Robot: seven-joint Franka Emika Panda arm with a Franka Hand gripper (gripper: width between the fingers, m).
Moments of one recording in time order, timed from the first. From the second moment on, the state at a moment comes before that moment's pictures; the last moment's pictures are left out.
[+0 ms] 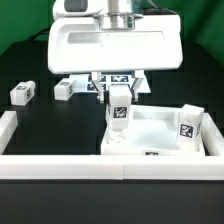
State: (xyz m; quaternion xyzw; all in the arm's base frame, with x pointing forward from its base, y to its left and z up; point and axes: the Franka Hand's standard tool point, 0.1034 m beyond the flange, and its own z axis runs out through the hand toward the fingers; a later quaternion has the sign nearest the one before) arm 0.650 -0.029 0.101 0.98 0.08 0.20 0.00
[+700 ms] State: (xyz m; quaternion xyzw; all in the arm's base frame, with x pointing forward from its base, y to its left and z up) arm 0.644 -0.026 0.082 0.98 0.08 0.20 0.00
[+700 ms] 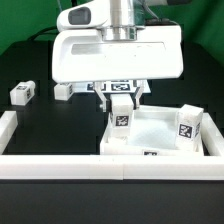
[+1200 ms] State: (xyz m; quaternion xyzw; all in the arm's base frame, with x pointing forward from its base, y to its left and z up) arm 0.642 -0.036 0.079 0.96 0.07 0.25 0.04
